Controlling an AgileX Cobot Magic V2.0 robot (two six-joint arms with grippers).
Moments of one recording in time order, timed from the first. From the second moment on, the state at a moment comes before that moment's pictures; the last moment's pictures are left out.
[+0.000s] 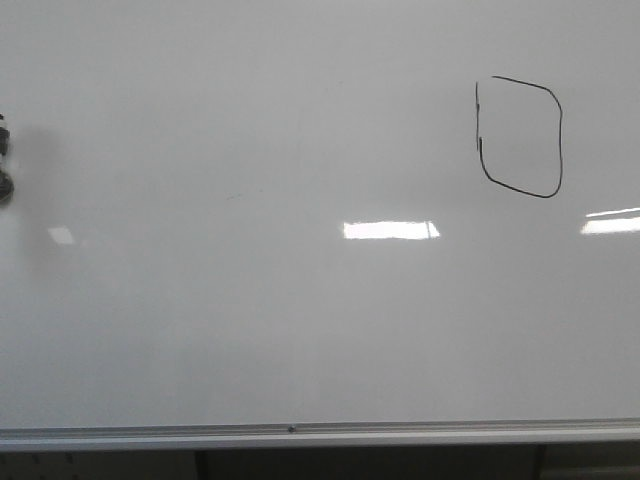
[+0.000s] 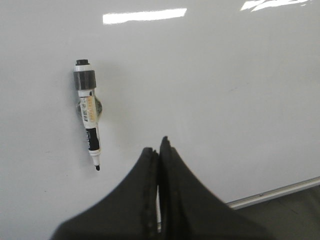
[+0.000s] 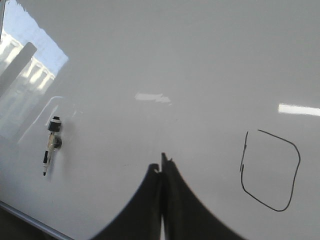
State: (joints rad) left arm -0.21 0.60 -0.44 -0.31 0.32 0.26; right arm 0.26 0.47 -0.49 0.98 0.26 -0.81
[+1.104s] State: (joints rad) left arm -0.23 0.42 -0.38 -0.31 0.29 0.26; right arm 0.26 0.47 -0.49 0.98 0.26 -0.81
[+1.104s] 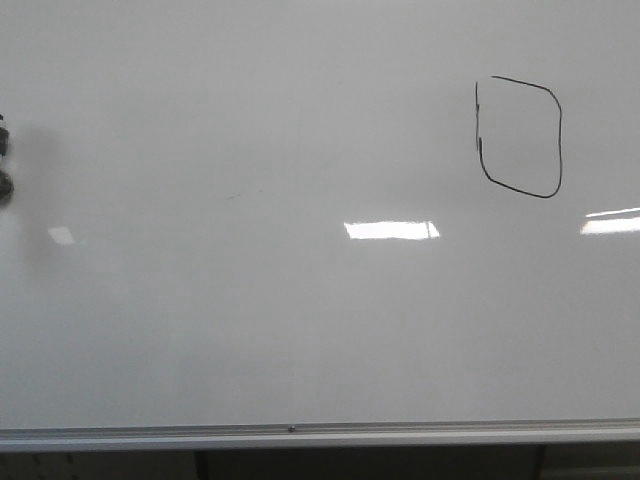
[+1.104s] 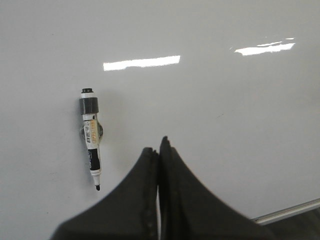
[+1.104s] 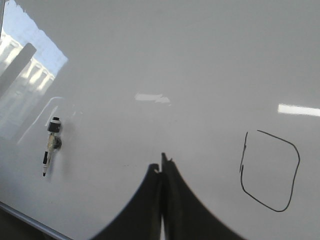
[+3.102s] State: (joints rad) left arm 0.01 0.00 0.01 0.00 0.17 -0.08; right arm 0.26 0.47 -0.49 0.98 0.27 -0.81
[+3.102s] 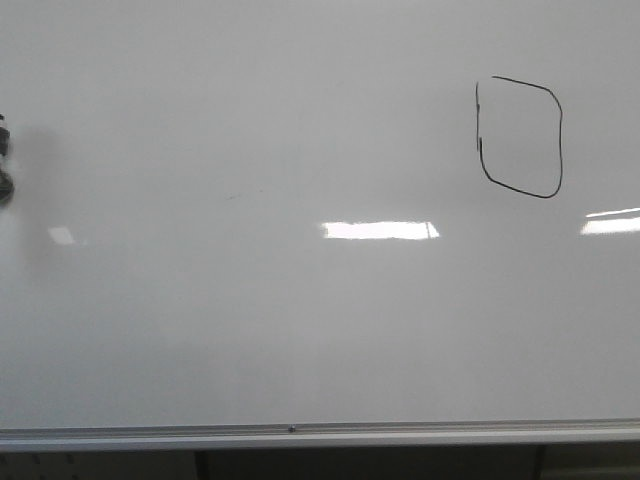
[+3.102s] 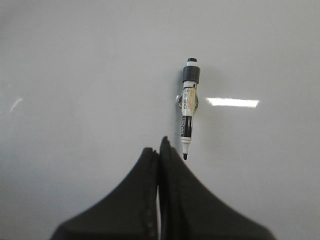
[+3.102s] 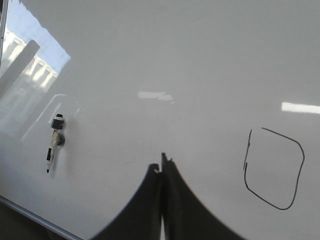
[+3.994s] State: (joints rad) left arm 0.01 0.00 0.01 0.00 0.17 -0.08; right arm -0.01 0.15 -0.13 0.38 0.20 -0.27
